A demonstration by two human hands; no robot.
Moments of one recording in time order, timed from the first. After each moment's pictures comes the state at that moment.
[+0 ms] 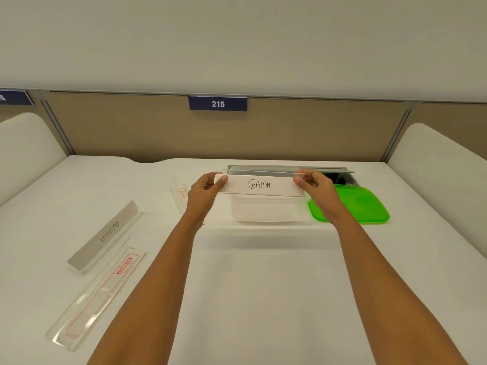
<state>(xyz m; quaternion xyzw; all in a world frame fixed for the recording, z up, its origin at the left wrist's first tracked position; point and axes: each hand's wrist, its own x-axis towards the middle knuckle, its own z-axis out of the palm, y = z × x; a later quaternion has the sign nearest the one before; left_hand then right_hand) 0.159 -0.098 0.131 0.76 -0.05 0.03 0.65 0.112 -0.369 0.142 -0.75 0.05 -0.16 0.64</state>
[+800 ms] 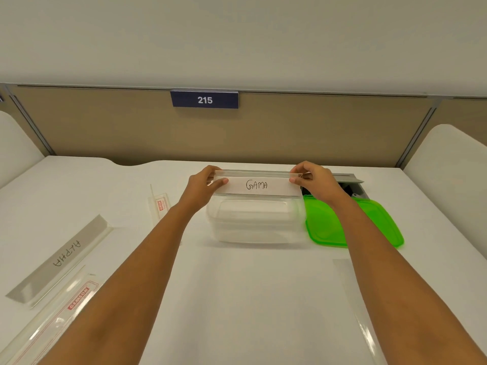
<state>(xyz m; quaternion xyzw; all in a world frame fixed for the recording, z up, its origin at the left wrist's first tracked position) 0.258 -0.153 0.128 0.87 -0.11 0.01 0.49 0.214 -0.439 0.145 -0.88 0.01 -0.10 0.46</state>
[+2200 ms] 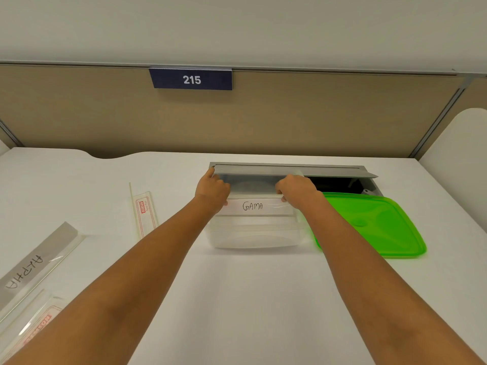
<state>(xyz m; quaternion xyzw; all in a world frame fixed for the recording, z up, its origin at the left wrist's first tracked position) 0.317 -0.205 0.085 0.93 -0.25 0.00 -0.28 0.276 -0.404 0.100 -0.99 -0.03 0.07 -0.12</state>
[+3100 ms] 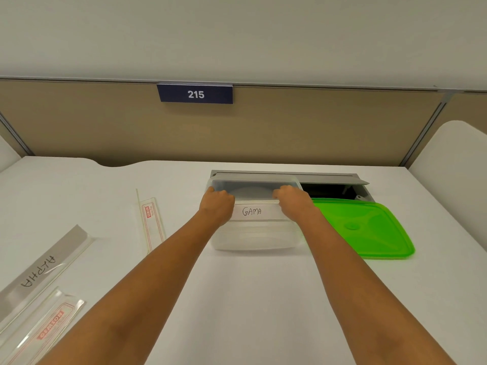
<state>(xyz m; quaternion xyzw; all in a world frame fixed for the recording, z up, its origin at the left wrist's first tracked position) 0.287 -0.206 0.083 0.97 -0.23 0.04 -0.11 0.248 -0.397 0.100 -1.00 -0.01 0.02 -0.03</state>
